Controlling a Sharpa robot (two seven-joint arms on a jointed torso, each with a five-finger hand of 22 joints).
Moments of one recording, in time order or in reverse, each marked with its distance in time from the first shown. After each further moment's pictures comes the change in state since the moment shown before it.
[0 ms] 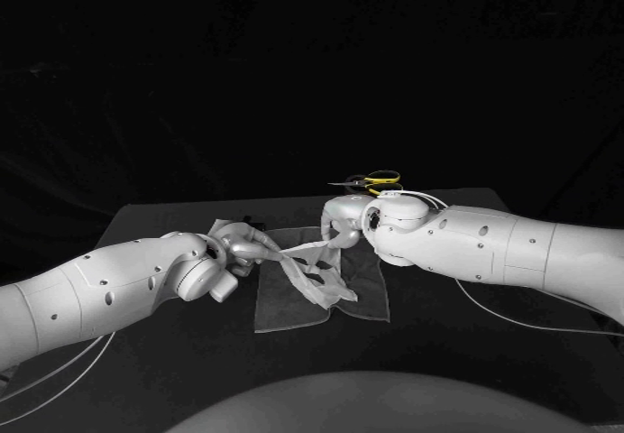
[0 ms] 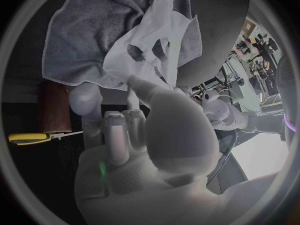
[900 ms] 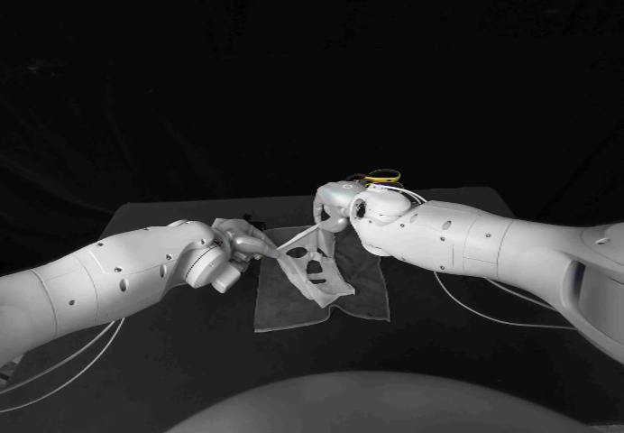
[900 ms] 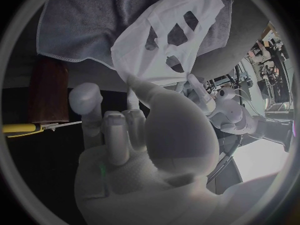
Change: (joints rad) left arm 0.025 0.059 0.001 -0.072 -0.020 -0.009 -0.155; left_hand 0.000 0.000 0.000 0.000 0.000 0.001 0.001 -0.004 0.000 -0.002 0.002 -0.001 -0.001 0.000 0.000 0.003 0.000 0.000 0.000 0.000 0.000 0.001; right arm -0.017 0.158 0.005 -0.254 -0.017 -0.125 0.044; right_hand 0.000 0.000 0.008 -0.003 -0.001 -0.005 0.001 -0.002 0.000 0.000 0.000 -0.004 0.000 -0.002 0.002 0.000 -0.001 0.000 0.000 0.000 -0.008 -0.001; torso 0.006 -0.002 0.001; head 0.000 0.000
